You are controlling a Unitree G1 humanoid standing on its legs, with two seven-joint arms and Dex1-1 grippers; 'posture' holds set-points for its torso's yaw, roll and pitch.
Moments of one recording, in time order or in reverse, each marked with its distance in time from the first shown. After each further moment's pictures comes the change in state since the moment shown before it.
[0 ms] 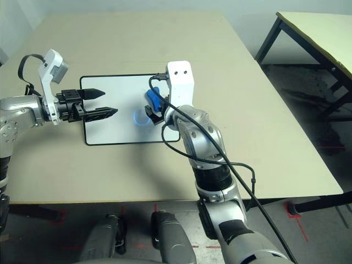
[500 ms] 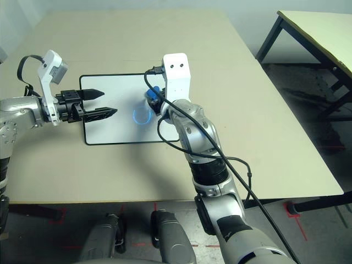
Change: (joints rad) left arm 0.009 -0.001 0.005 -0.010 -0.009 0.008 0.018; right arm -0.013 0.003 0.008 -0.043 0.000 0.013 -0.038
